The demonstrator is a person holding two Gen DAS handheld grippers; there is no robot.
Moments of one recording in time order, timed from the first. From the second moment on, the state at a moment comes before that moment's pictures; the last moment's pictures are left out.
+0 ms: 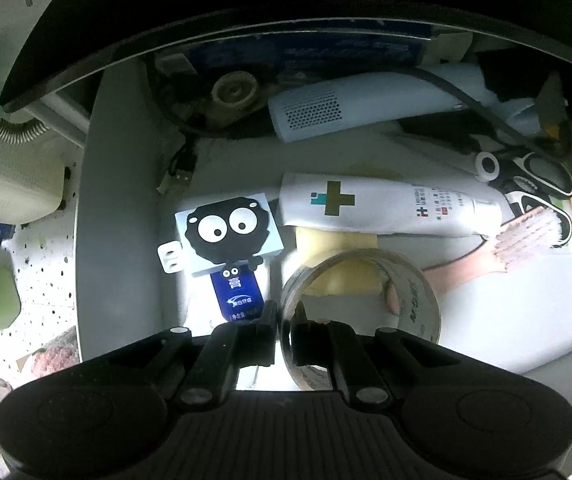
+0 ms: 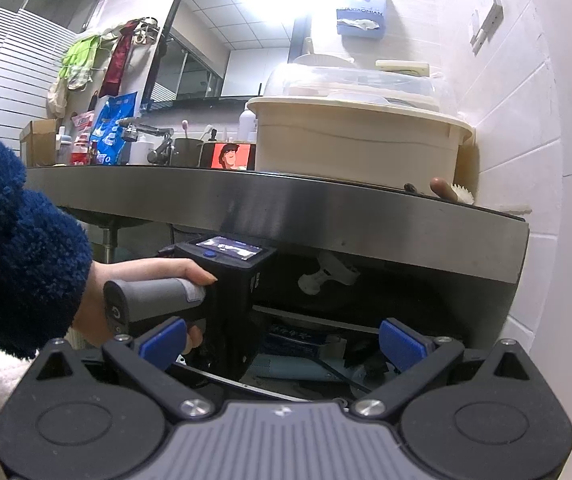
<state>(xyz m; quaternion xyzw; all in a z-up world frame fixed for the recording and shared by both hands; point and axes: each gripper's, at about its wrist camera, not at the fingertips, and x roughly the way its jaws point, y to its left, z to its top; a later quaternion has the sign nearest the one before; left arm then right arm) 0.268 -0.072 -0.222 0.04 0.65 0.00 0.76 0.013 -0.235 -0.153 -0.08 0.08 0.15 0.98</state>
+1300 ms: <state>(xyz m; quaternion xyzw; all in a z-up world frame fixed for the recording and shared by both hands) 0.255 -0.080 -0.201 0.03 0.61 0.00 0.79 0.012 -0.232 -0.154 -0.09 0.08 0.15 0.98</state>
